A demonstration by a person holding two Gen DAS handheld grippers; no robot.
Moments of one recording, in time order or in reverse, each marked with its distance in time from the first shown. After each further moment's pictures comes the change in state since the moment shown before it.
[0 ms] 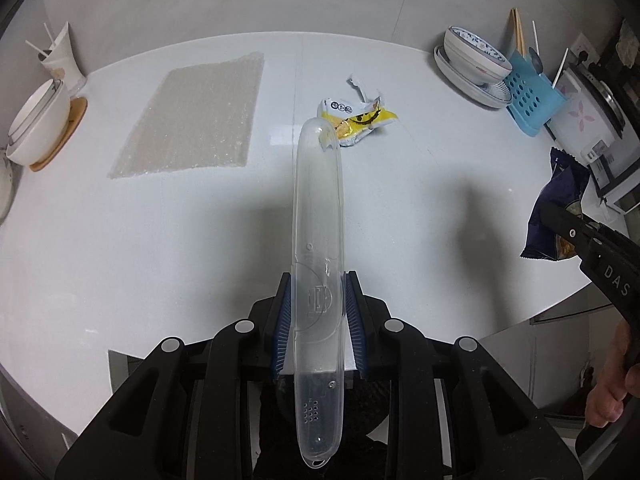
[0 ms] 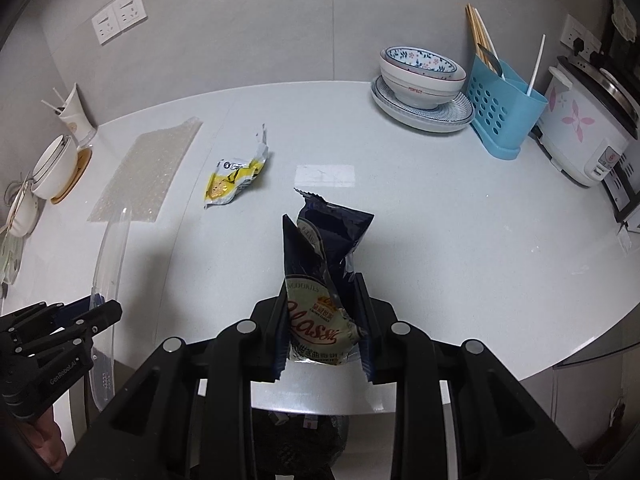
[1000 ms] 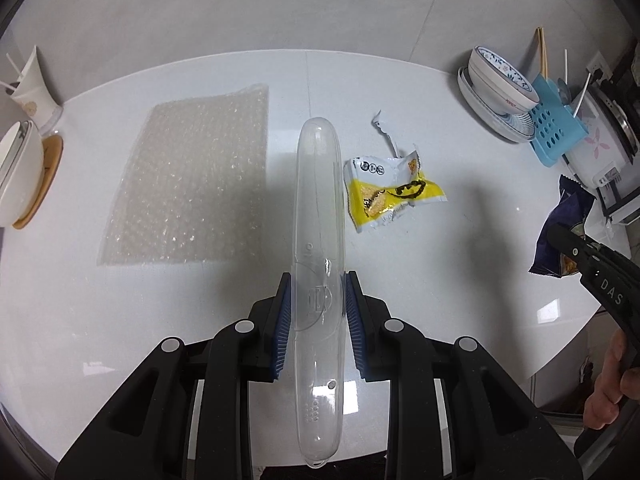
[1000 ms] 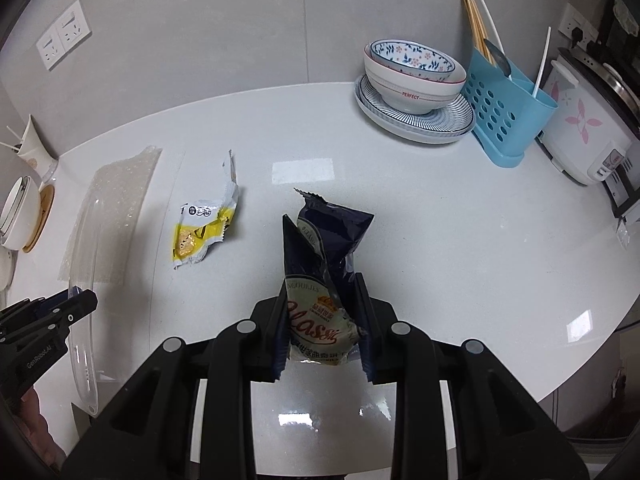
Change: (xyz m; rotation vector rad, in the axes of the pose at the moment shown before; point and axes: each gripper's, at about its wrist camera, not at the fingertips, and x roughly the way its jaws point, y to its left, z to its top) left arm 0.036 0.033 0.092 0.031 0.012 -0.024; right arm 0.054 -0.001 0.069 0.091 0.044 -0.074
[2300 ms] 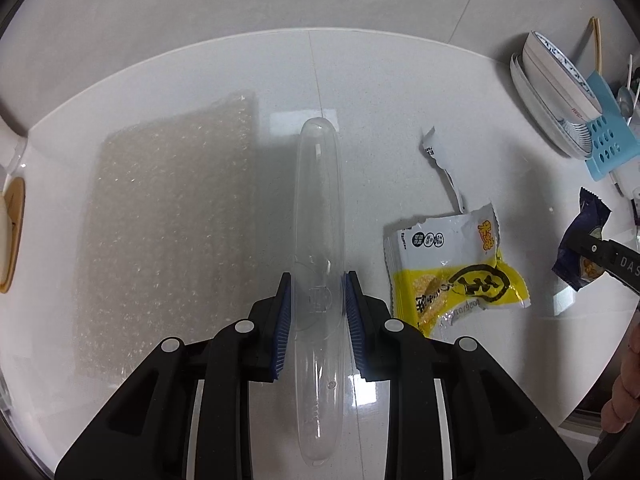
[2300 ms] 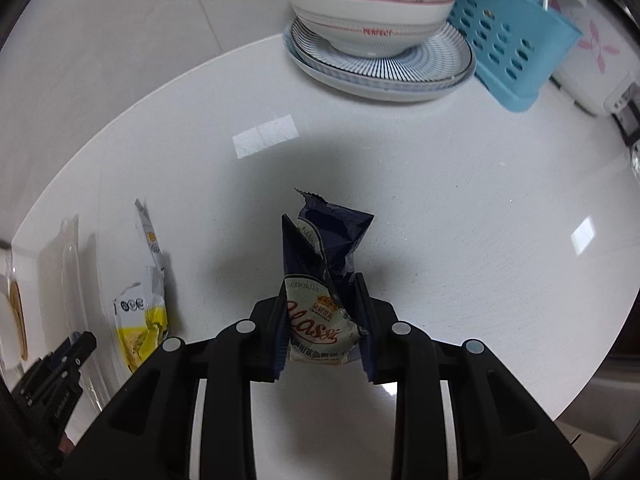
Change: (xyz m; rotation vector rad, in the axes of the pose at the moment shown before) left arm 0.089 0.003 0.079 0.041 0.107 0.053; right arm 0.117 -0.019 0.078 0.257 0.206 -0.067
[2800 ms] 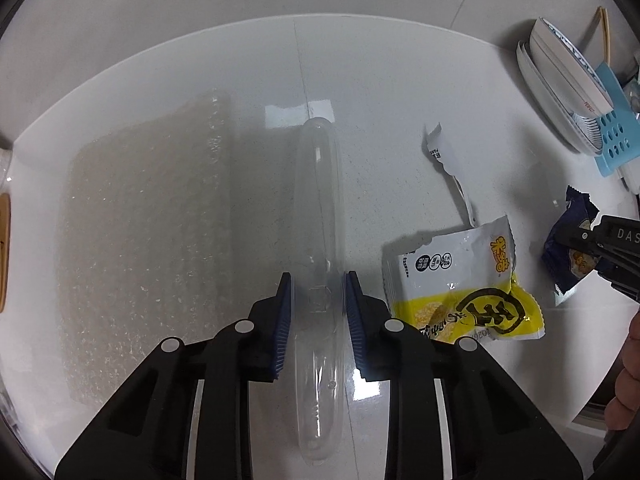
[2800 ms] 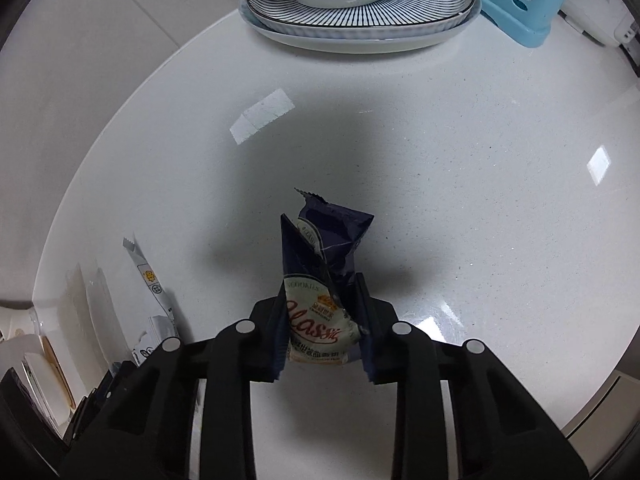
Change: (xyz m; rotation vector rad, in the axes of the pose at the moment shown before) left arm 0.028 -0.009 0.015 0.024 0.041 -0.002; right arm 0.039 -0.021 0.025 0.208 0.156 0.078
